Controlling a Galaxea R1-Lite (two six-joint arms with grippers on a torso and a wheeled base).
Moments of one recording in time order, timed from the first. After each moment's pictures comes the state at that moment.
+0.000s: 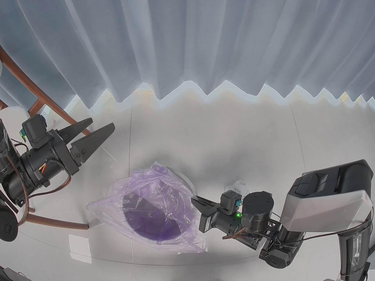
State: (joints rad) left arm -0.24 1.39 -0.44 -1.10 -0.46 -0.25; right arm 0.80 2.34 -0.61 -1.55 -0.03 0.25
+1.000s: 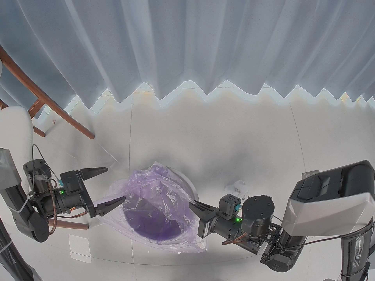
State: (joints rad) left arm 0.01 1.94 -0.25 -1.46 -0.85 0.37; right arm 0.83 2.32 -0.58 -1.55 -0.04 0.26
